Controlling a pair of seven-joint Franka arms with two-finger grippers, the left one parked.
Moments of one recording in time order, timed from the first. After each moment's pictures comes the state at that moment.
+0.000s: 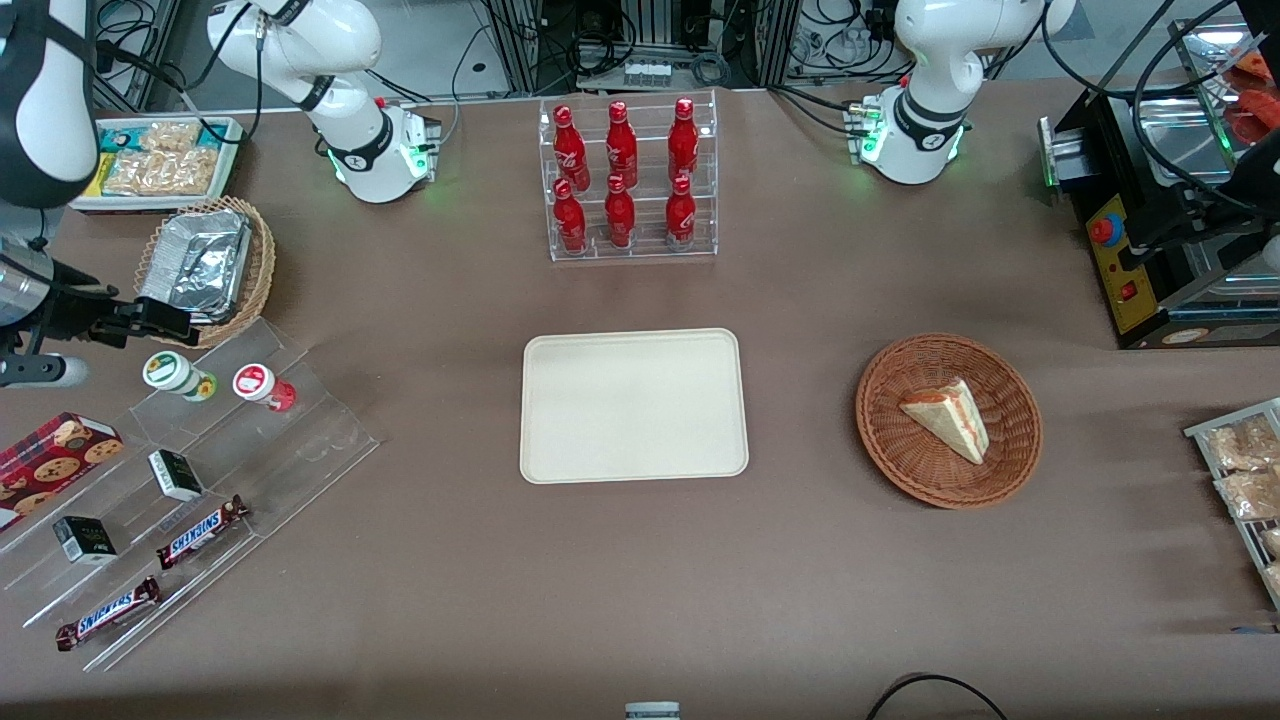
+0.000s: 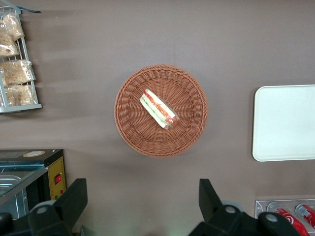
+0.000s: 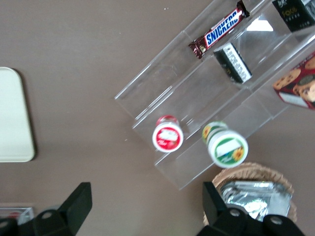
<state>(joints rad) -0.05 -0.02 -0.11 -1.84 0.02 1.74 -0.17</state>
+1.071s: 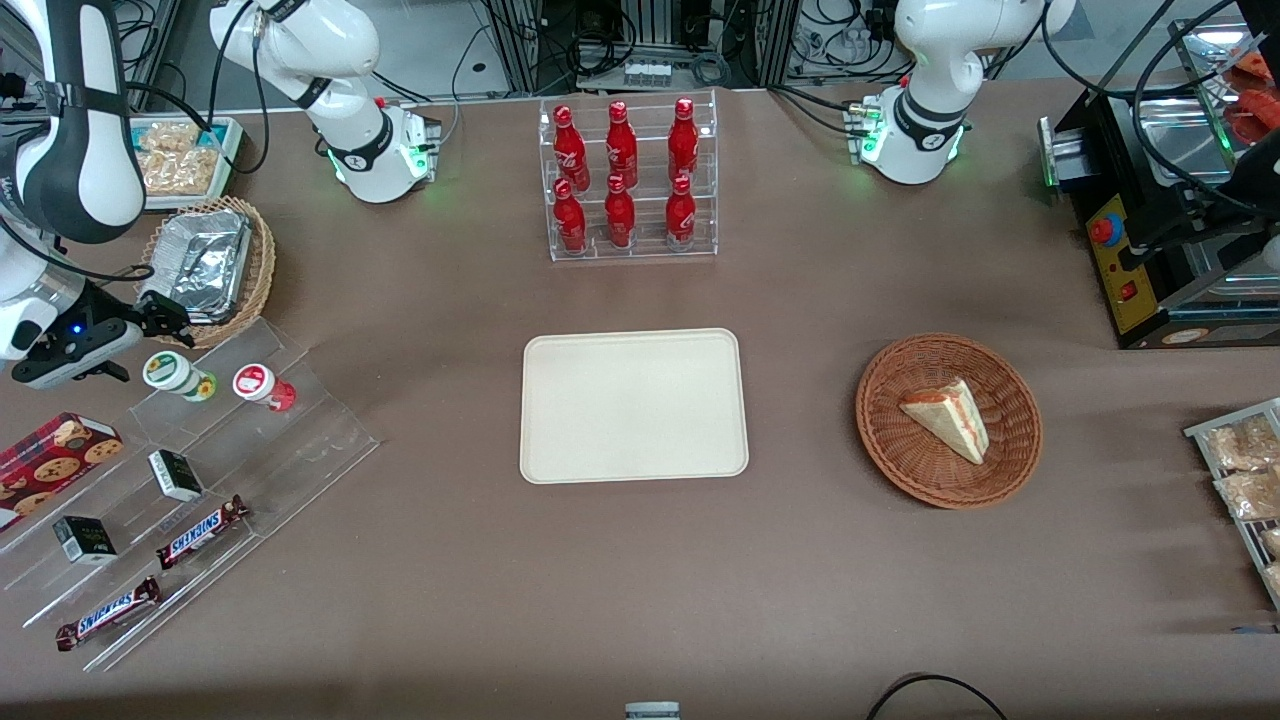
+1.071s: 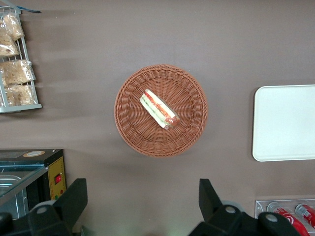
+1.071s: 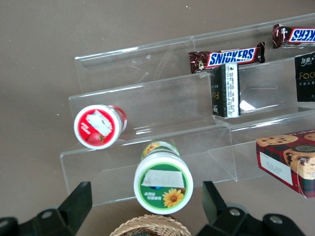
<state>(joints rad) -0.20 -0.10 -0.12 -2.25 0.02 2.23 -0.88</state>
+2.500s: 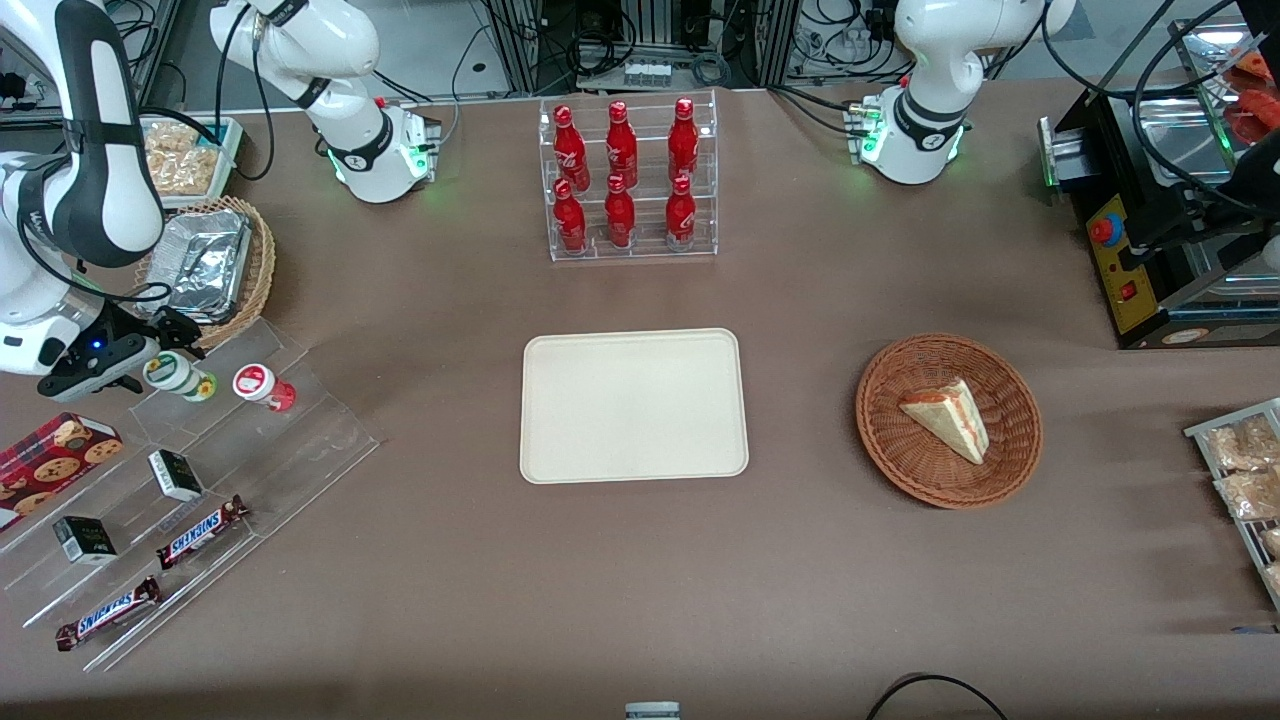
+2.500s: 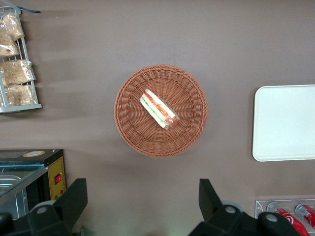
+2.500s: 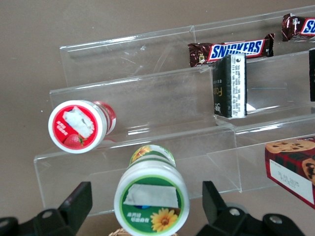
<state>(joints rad) -0.21 -0.04 -0.13 -2.27 0.02 2.30 -0.91</state>
